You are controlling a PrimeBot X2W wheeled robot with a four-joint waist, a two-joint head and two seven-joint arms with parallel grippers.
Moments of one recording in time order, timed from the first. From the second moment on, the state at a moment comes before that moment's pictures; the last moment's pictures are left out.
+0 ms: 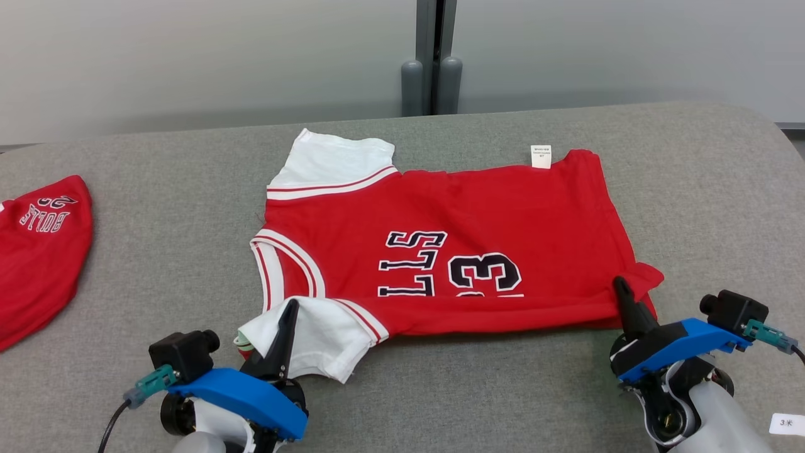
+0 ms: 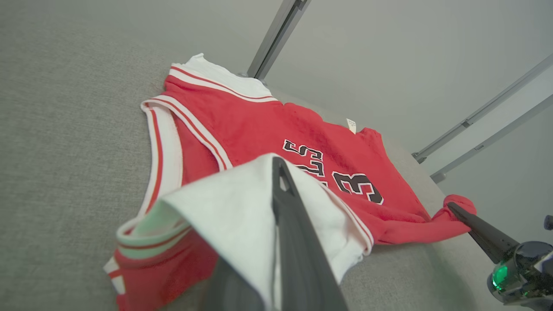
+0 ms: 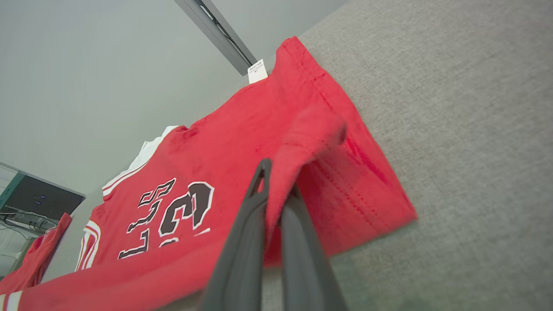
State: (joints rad) left arm -0.13 0.20 -0.37 0.29 -0.77 -0.12 -0.08; right arm -0.36 -0.13 0.10 0.69 0.78 0.13 -0.12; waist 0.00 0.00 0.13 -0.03
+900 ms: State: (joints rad) left arm -0.48 0.22 -0.46 0.58 -0.86 -0.13 -0.17; right arm -0.67 -0.12 0.16 1.01 0.72 0.13 -0.21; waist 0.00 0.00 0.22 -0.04
